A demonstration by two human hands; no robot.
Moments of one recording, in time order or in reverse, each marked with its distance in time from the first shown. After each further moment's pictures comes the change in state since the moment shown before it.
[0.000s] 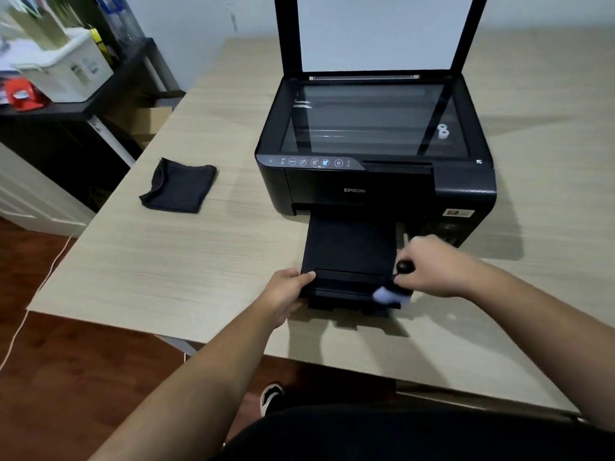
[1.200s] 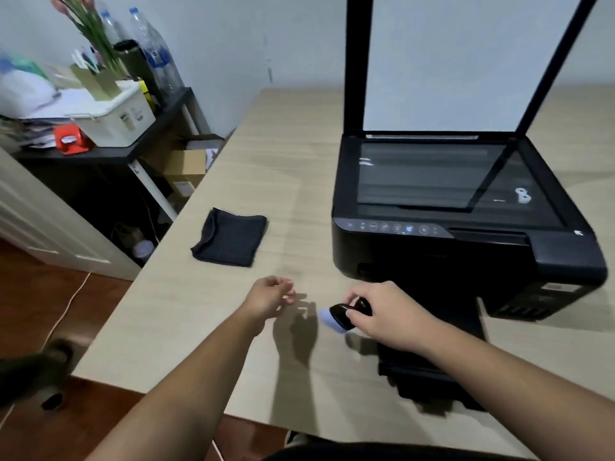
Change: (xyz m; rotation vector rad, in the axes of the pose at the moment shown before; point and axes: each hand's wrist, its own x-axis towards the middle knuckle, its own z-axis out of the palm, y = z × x) left_hand 0.036 0.090 -0.149 0.132 0.118 0.150; right_hand 0.088 -0.154 0.014 0.317 0.138 -0.149
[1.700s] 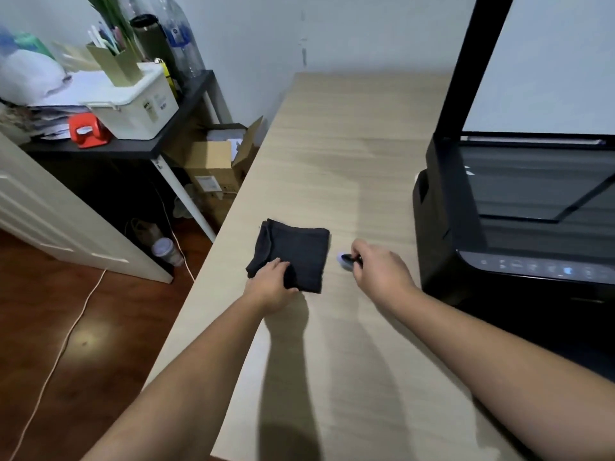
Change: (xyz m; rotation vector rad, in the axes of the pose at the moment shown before) left_hand 0.129 0.011 -0.157 1.079 0.022 0.216; right_hand 0.205 -0.068 0.073 -0.234 0.225 0.147
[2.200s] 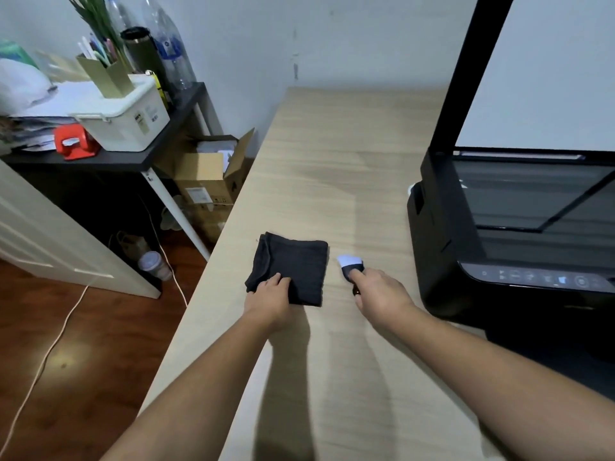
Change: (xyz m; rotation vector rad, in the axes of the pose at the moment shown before) left_hand 0.000 0.000 -0.001 0.174 -0.048 -0.008; right_hand -0.001 0.003 0.023 -0.262 -0.186 -0.035
